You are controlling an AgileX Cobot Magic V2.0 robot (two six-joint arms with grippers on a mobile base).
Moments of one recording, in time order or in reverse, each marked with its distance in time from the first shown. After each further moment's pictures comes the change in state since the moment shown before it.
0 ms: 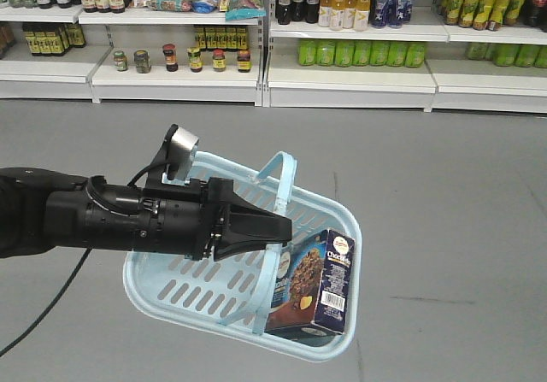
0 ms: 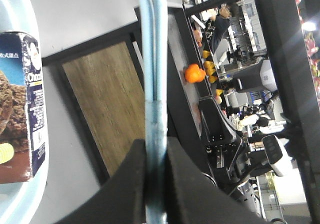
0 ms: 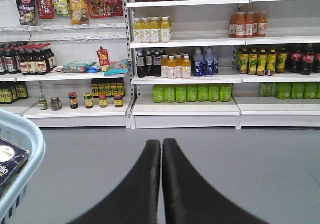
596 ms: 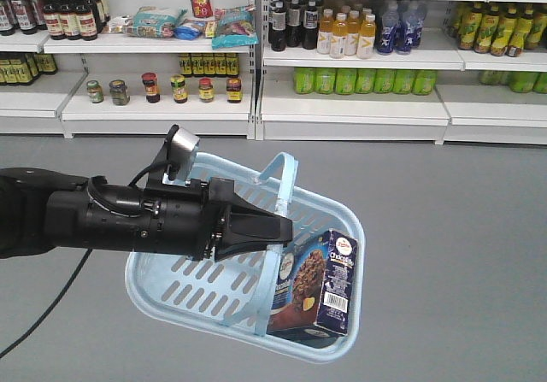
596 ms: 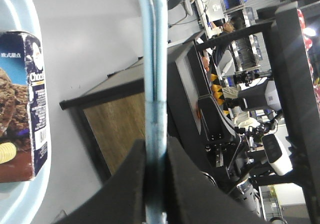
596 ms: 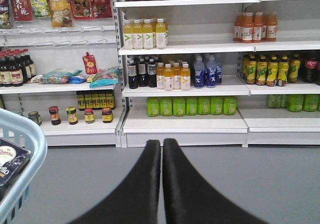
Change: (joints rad) left arm 0.000 0.000 0.000 0.000 0.001 0.000; right arm 0.000 0.000 0.000 0.000 0.000 0.000
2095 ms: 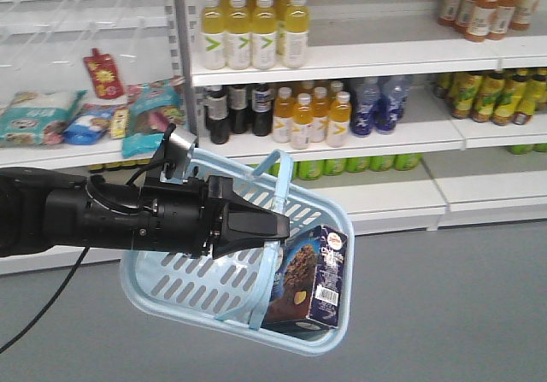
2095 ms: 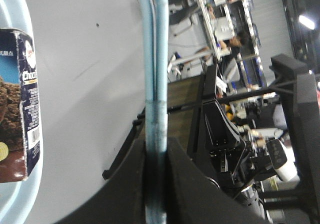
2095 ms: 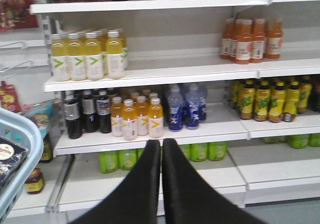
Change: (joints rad) left arm 0.000 0.000 0.000 0.000 -0.016 0.000; right arm 0.000 0.000 0.000 0.000 0.000 0.000
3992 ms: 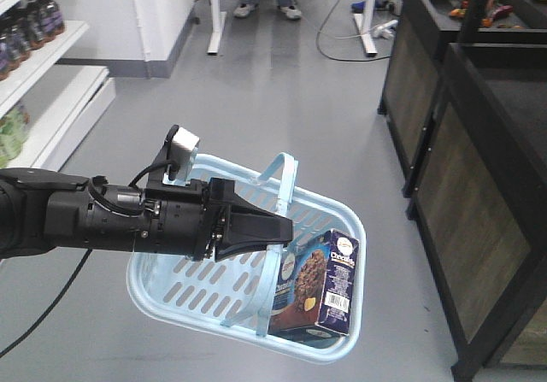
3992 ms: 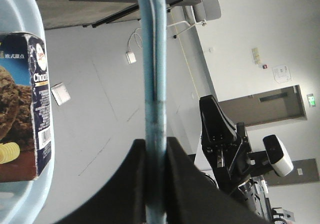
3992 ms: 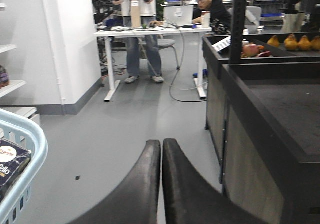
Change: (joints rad) left arm 0.000 0.000 0.000 -0.001 0.011 0.000; right arm 0.000 0.000 0.000 0.000 0.000 0.000
